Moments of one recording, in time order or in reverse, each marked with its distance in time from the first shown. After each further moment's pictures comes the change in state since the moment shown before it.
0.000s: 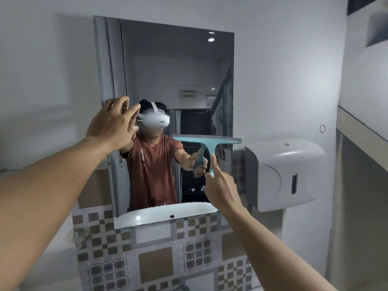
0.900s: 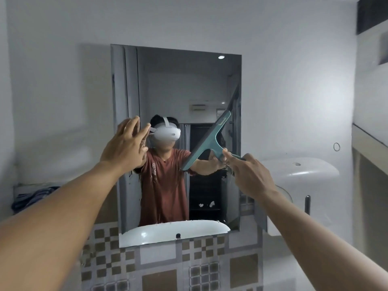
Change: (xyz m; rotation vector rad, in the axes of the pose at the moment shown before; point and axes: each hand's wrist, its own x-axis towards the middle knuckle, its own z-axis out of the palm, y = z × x) left_hand -0.004 0.007 0.015 -0.019 0.003 -0.060; right_hand 0.070 0.013 -0.081 -0.473 0.139 -0.348
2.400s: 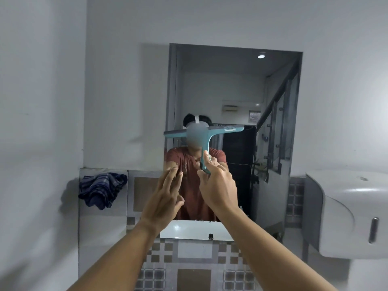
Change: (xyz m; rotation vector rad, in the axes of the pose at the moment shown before) left_hand -0.144 0.014 0.055 -0.067 -0.090 -0.038; right_hand -0.011 -0.198 0.050 0.542 0.035 0.036
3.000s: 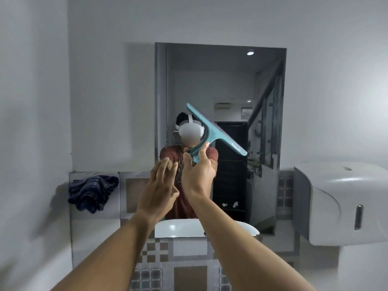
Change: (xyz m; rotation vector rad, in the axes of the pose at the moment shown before) left_hand 0.021 0.005 -0.013 -0.060 -0.028 -0.052; right_hand 0.014 -0.035 0.019 0.507 0.157 0.305
